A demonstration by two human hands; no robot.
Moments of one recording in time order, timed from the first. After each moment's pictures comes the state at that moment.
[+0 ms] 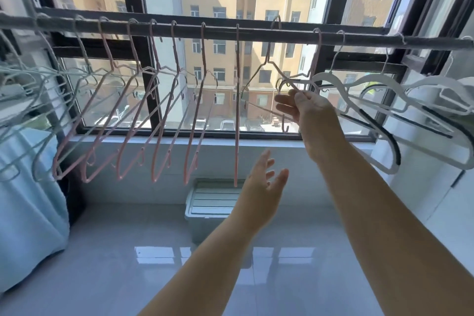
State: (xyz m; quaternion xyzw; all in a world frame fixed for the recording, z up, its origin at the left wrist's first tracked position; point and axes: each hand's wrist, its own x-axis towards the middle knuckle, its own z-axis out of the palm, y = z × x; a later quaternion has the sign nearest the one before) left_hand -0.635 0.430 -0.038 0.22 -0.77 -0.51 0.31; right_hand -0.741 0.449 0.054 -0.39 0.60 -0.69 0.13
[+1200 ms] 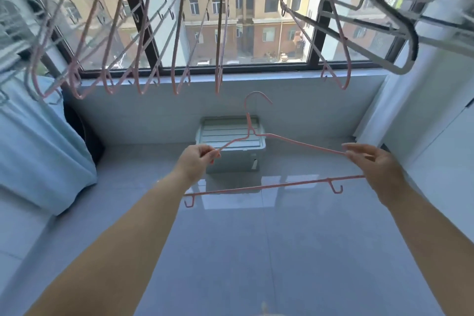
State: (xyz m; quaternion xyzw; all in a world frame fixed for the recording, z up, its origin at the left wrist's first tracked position) left_hand -0.550 0.366 -0.168 0.40 -0.77 -0.46 0.19; right_hand -0.798 0.608 -0.159 -0.23 0.79 -0.54 0.17
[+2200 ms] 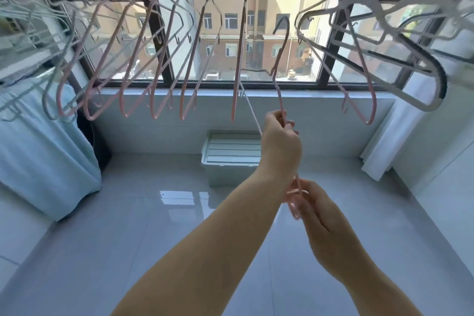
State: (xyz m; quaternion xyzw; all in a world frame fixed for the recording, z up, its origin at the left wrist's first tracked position) left_hand -0.642 0.463 -0.055 0.32 -0.60 -0.62 0.38; right_hand -0.650 0.583 -0.109 -0.48 0.70 -0.50 0.19
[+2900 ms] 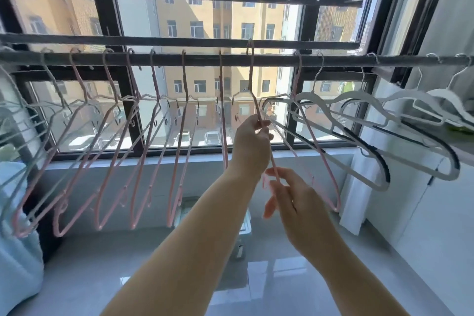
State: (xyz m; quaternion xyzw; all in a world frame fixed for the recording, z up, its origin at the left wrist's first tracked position) left_hand -0.674 0.390 0.057 0.22 -0.70 -0.54 0.40; right_hand -0.691 0.497 -0.002 -0.48 0.74 -0.47 -0.02
